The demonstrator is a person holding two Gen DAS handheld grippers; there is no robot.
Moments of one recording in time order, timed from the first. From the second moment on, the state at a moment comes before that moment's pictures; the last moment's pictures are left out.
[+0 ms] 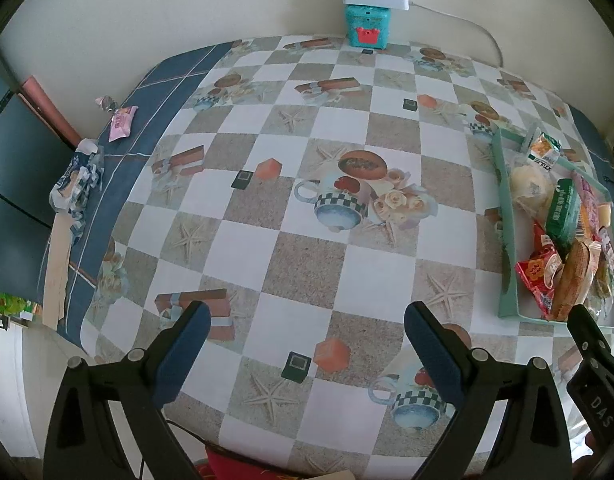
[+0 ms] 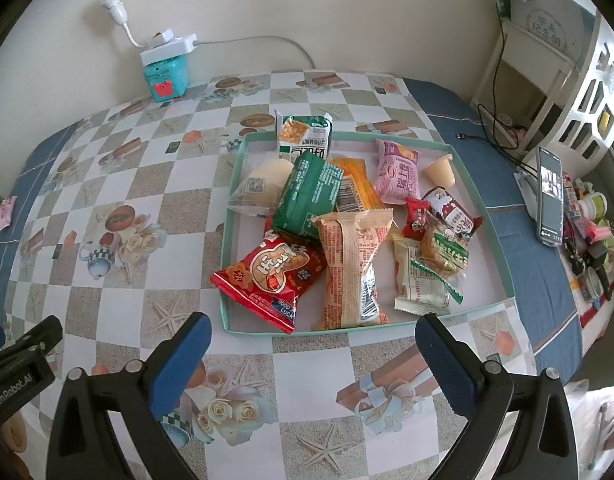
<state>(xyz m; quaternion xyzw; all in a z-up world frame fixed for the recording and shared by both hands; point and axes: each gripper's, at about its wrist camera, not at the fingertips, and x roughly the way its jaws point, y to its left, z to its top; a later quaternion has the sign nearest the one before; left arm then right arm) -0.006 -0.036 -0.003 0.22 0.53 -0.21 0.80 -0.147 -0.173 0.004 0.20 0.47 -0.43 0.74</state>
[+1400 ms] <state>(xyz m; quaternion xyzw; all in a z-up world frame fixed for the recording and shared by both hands) -0.005 -0.031 -0.008 0.22 0.53 -0.20 0.79 -0.147 -0.174 0.002 0.21 0.48 -0.42 0.74</state>
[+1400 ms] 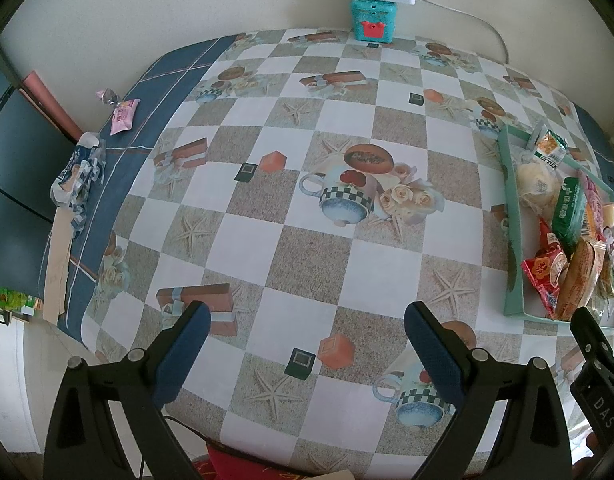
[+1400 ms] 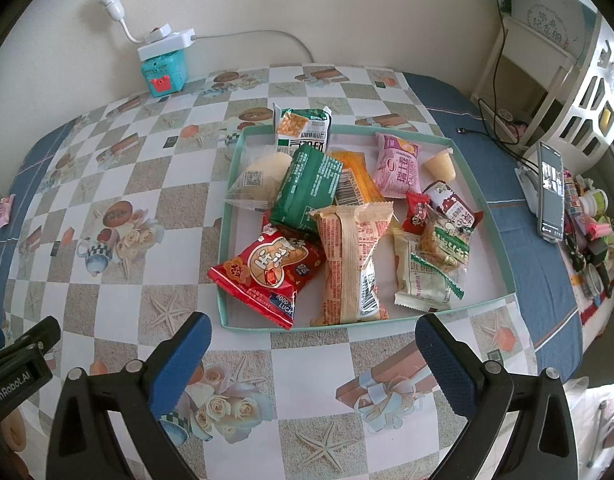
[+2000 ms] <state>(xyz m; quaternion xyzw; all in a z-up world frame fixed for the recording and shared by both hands) -0.004 -0.030 -0.008 0.21 0.54 -0.20 0.79 -0.149 -0.174 0.000 0.21 0.48 -0.42 0.74</state>
